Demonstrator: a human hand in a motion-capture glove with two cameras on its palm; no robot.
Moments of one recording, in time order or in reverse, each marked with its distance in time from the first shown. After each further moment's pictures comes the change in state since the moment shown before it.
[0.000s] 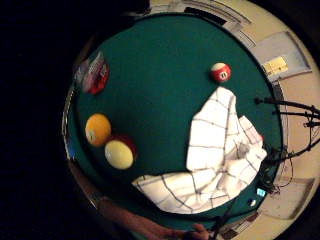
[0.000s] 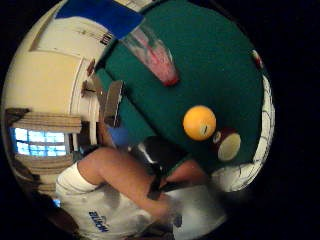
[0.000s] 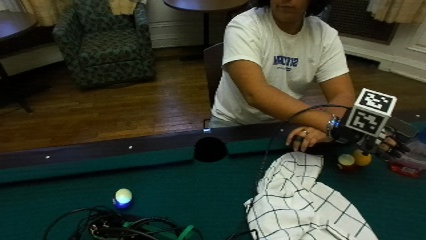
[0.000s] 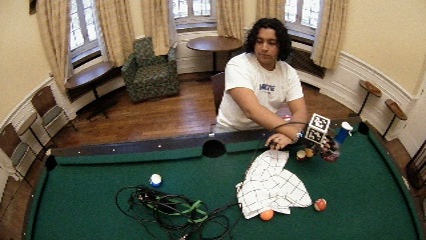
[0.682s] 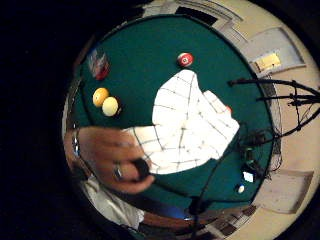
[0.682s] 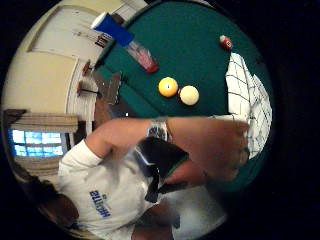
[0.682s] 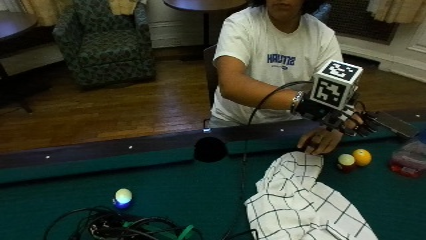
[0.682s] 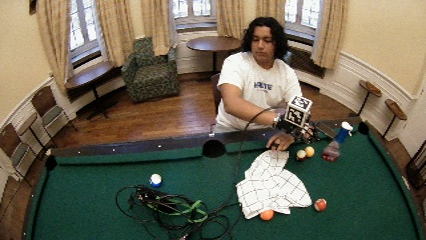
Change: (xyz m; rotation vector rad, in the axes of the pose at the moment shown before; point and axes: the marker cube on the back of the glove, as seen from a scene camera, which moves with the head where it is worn) arm 0.057 0.097 -0.091 -0.013 0.021 0.055
